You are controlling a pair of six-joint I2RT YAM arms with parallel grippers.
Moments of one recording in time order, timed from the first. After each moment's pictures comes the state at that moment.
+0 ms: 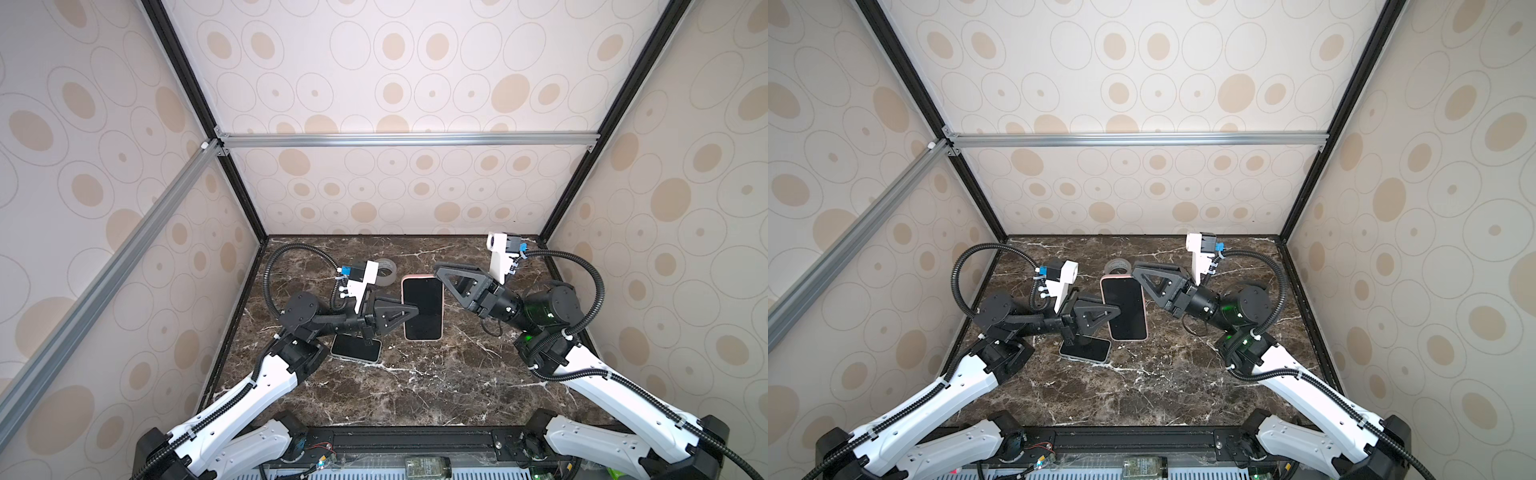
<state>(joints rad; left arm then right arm) -0.66 0.98 0.79 0.56 0.85 -0.67 0.73 1.01 0.92 0.63 -0.52 0.95</state>
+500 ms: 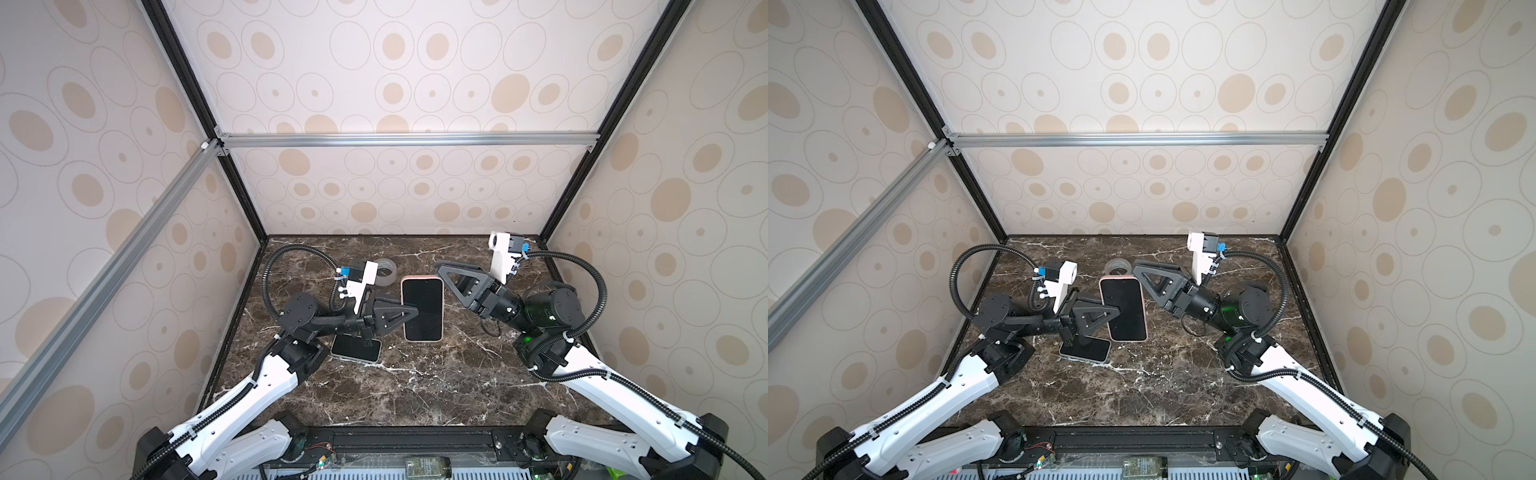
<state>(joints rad) -0.66 0.98 0.79 0.59 0.86 -0.69 0.75 1.01 0.92 0.68 -0.49 0.97</state>
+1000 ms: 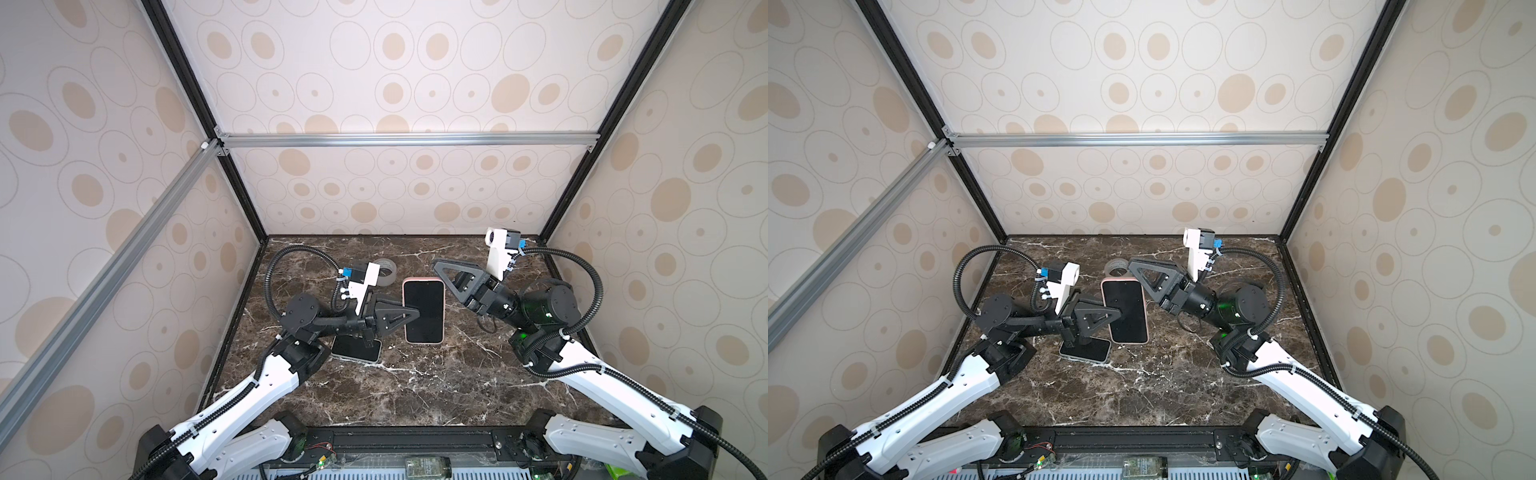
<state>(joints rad) -0.67 0.98 0.78 0.61 0.86 -0.69 0.76 1.05 0.95 0.72 -0.50 0.98</state>
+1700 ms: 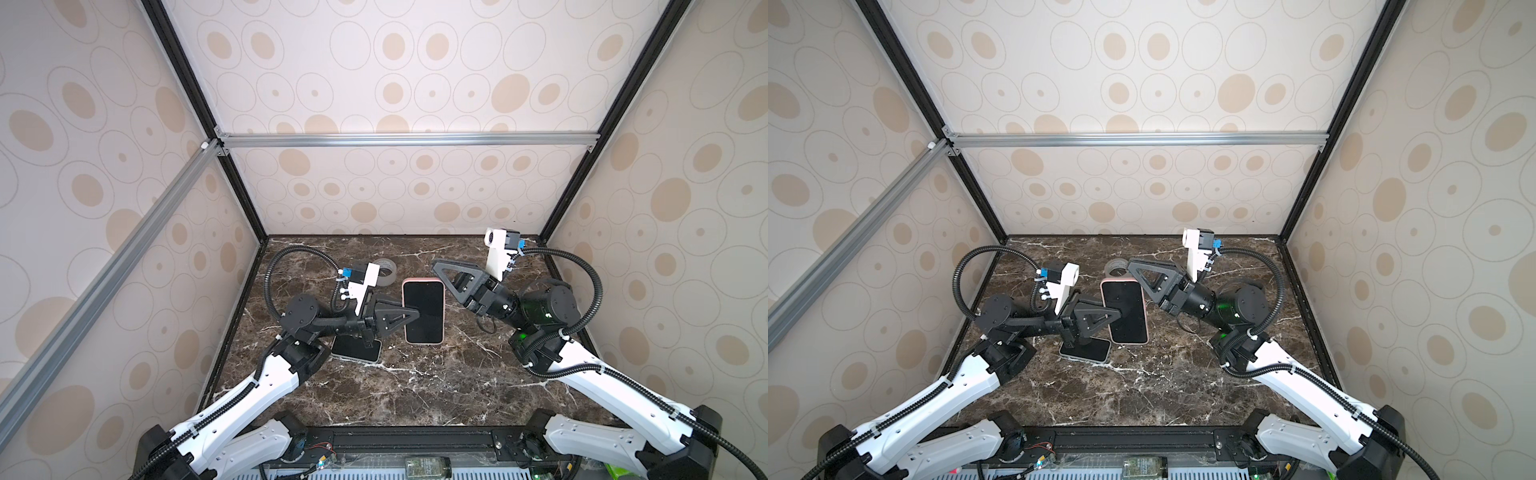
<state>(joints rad) -0.67 0.98 0.78 0.61 0.87 -0.69 0.77 1.05 0.95 0.72 -0.50 0.98</state>
